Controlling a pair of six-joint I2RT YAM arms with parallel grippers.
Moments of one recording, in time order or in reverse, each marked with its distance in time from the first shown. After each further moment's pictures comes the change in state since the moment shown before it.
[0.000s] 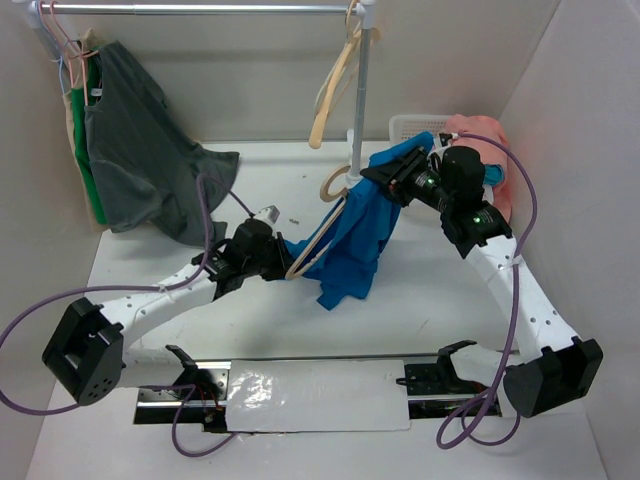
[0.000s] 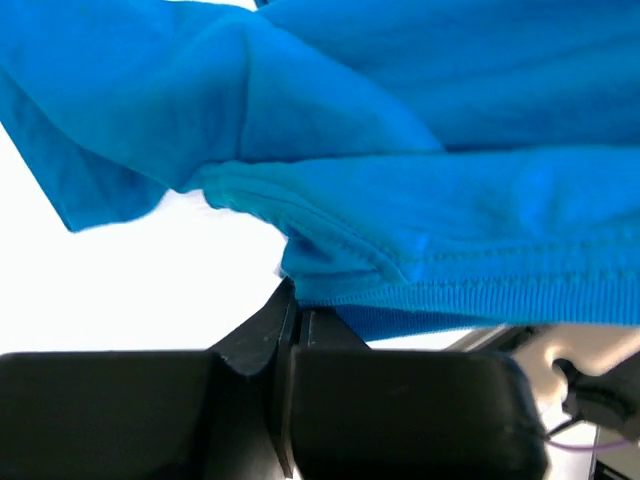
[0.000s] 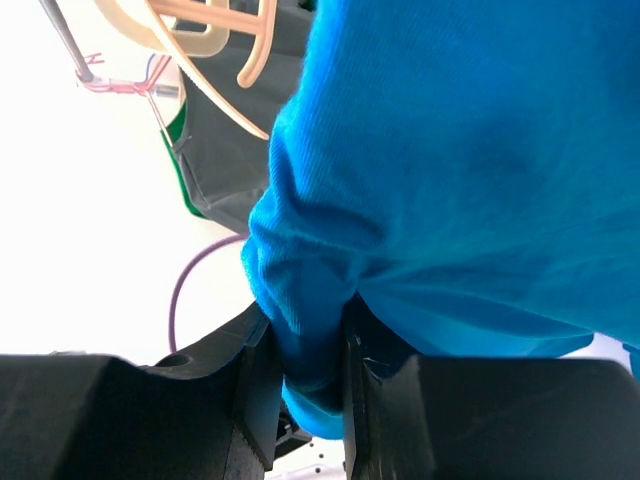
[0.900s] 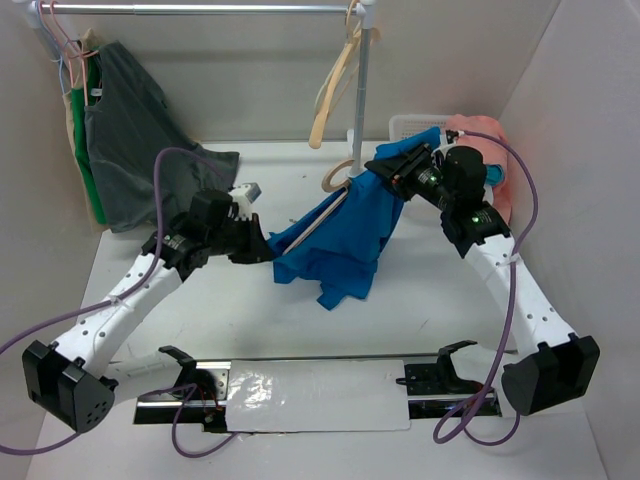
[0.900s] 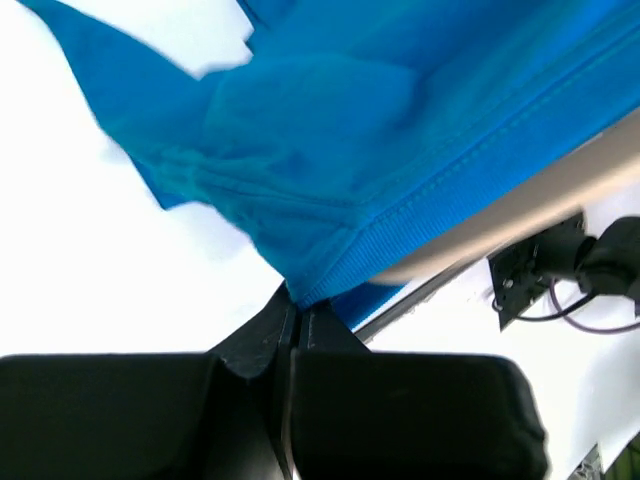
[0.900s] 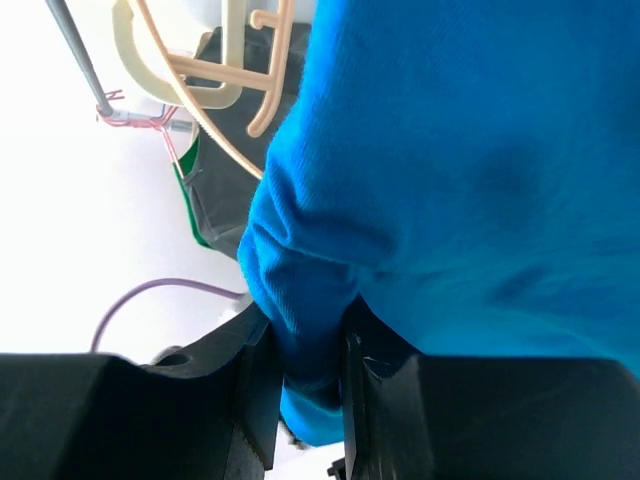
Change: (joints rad) left arm 0.182 -0.166 0.248 -0.457 0.242 0.368; right arm -0.031 0.011 -0.029 0.091 0.025 0.005
